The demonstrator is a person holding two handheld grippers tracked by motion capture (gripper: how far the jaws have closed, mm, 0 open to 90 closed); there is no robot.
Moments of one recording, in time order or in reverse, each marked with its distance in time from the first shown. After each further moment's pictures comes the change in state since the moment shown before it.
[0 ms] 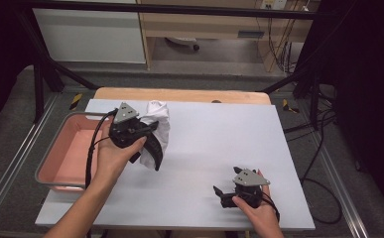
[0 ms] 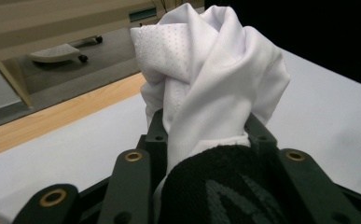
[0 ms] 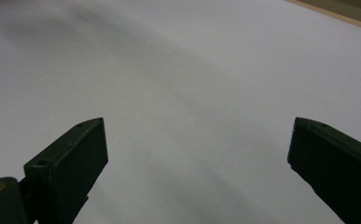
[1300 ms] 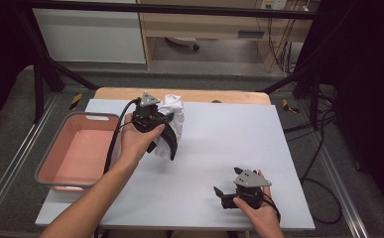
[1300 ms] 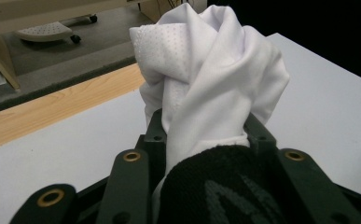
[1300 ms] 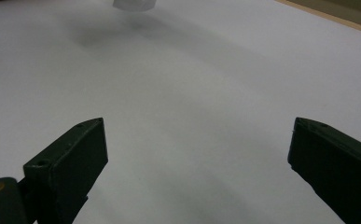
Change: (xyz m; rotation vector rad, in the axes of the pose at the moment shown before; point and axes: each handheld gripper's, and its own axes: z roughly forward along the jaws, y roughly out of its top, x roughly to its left) left arm 0.003 0.012 0.065 0.076 0.011 -0.044; right arm 0.000 -0.001 -0.003 -0.010 0.005 0.000
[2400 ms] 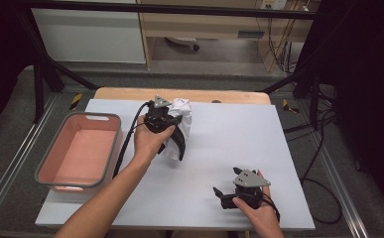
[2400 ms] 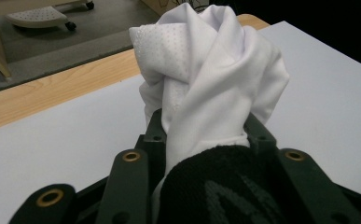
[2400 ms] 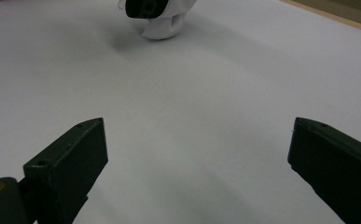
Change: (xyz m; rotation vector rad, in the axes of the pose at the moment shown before) left arm -0.011 -0.007 0.038 0.036 -0.005 -0.019; right arm 0.001 0.001 0.001 0.004 0.011 -0.008
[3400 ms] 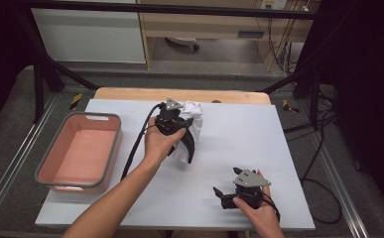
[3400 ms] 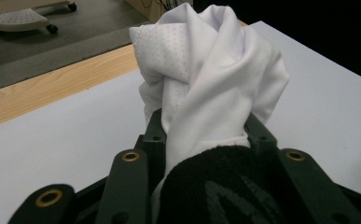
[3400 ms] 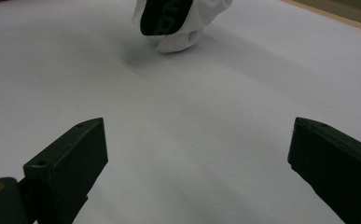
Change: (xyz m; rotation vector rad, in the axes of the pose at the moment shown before) left arm -0.029 0.007 0.014 0.001 -0.050 0.024; right arm -0.001 0.000 0.000 -0.001 0.007 0.002
